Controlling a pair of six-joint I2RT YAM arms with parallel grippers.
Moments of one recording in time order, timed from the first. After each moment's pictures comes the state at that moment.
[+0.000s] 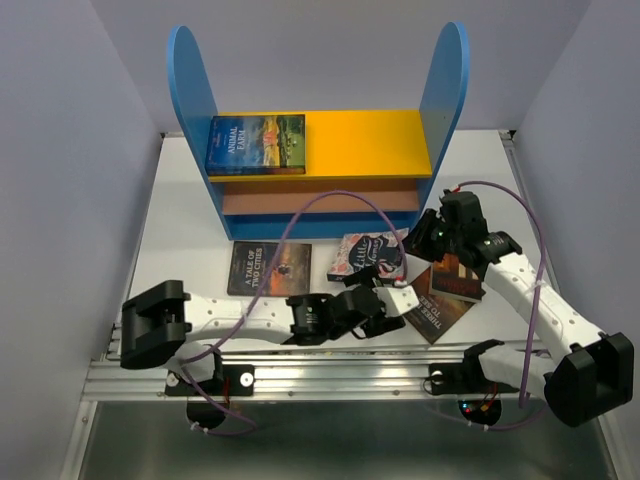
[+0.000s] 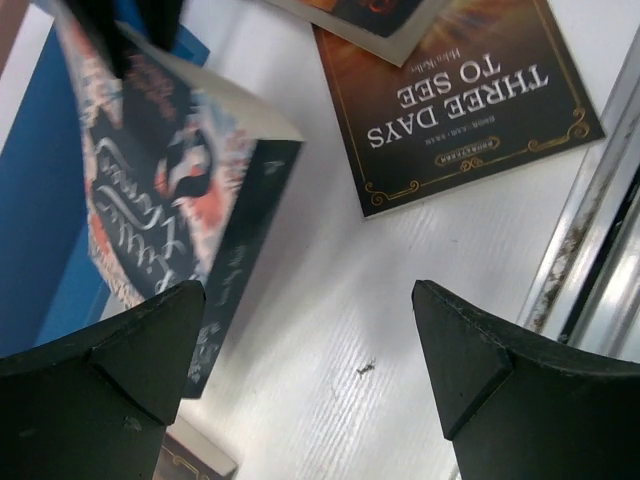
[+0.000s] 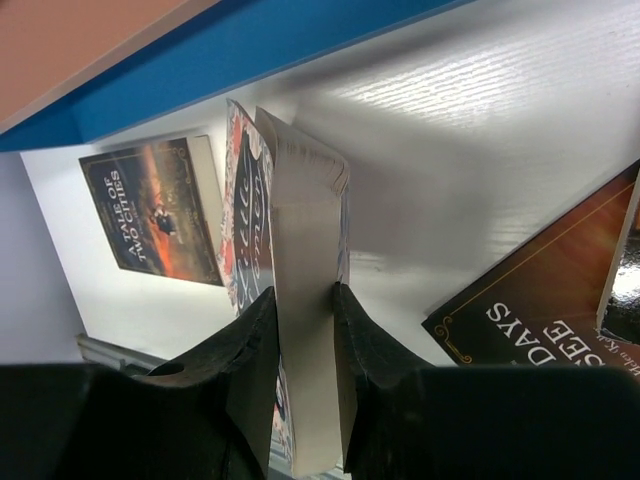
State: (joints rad) left arm -1.35 1.39 0.85 0.05 -0.37 0.13; right arm 0.34 1.10 0.86 -0.52 -0.19 0.80
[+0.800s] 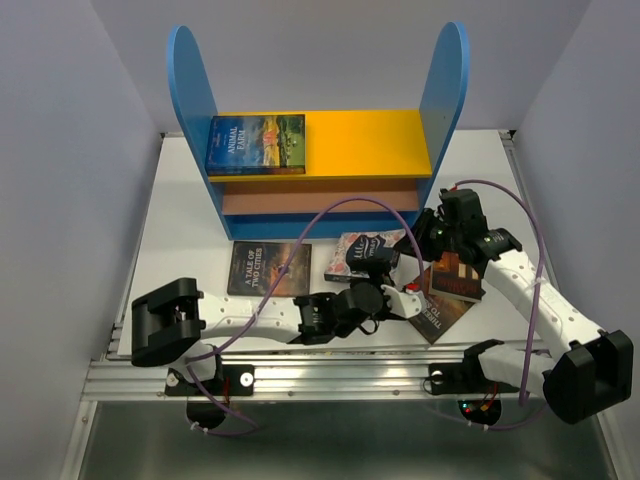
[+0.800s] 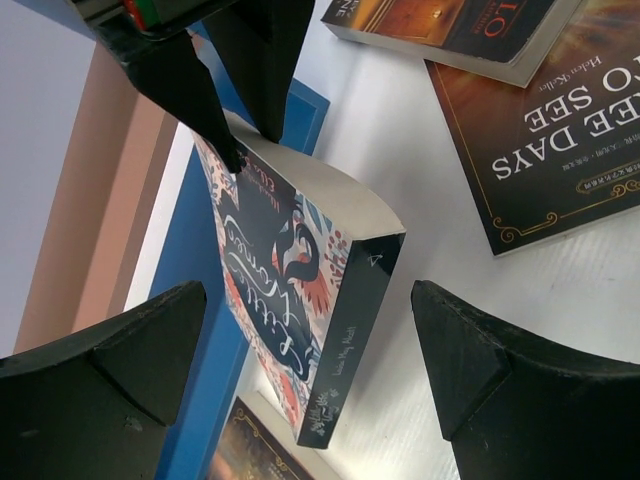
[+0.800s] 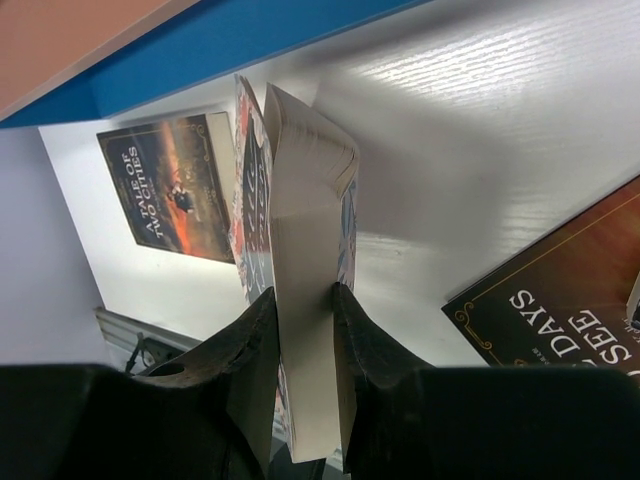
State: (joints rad) left arm -1.38 1.51 0.87 0.26 -0.55 0.53; right arm 0.34 1.13 0.90 -0.55 -0.26 0.81
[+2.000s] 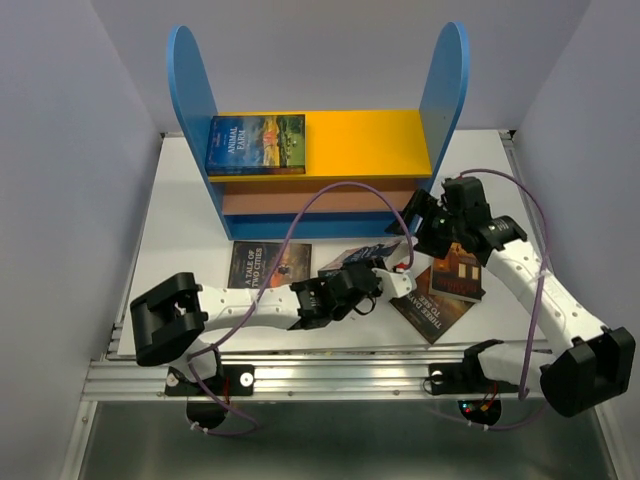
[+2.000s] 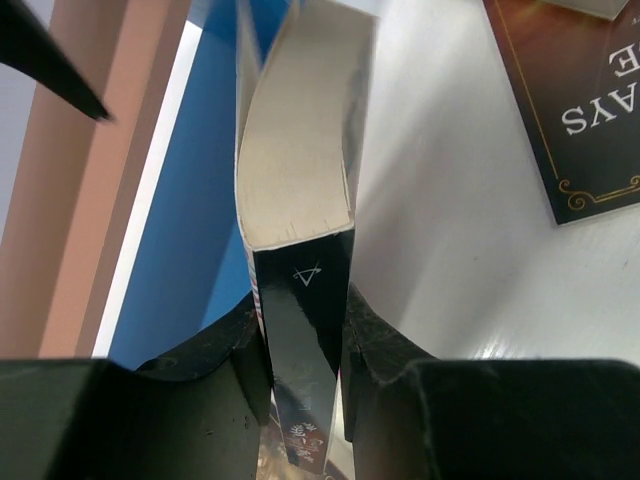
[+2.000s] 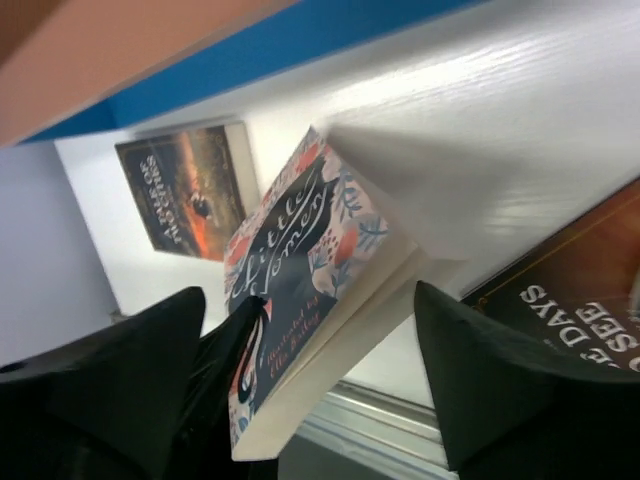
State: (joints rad) left arm -1.26 1.53 0.87 0.21 -0.48 0.50; right arm 0.33 1.18 1.01 -0.63 -0.26 0.82
